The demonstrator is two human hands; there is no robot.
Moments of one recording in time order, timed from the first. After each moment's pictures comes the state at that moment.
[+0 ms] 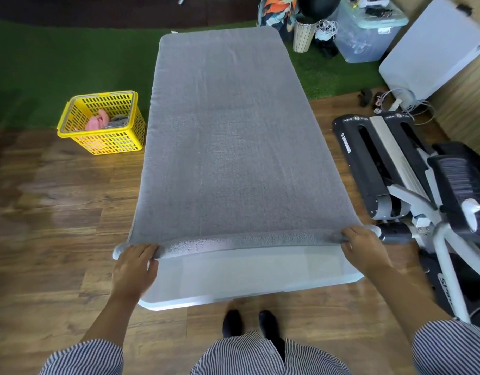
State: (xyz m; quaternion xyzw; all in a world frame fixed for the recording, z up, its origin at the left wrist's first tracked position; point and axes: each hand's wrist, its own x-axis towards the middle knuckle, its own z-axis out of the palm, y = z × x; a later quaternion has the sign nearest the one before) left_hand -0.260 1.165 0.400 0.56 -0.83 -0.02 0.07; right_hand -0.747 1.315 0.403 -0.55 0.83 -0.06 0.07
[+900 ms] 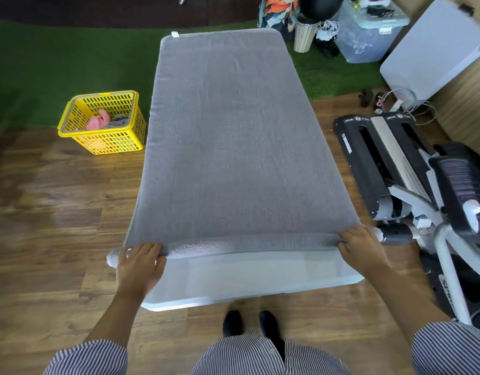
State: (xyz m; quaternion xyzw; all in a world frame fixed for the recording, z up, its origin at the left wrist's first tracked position) left_hand -0.273 1.164 0.403 0.56 -0.83 -0.01 0.02; right_hand -0.745 1.312 0.398 -0.59 0.81 0.00 0.05
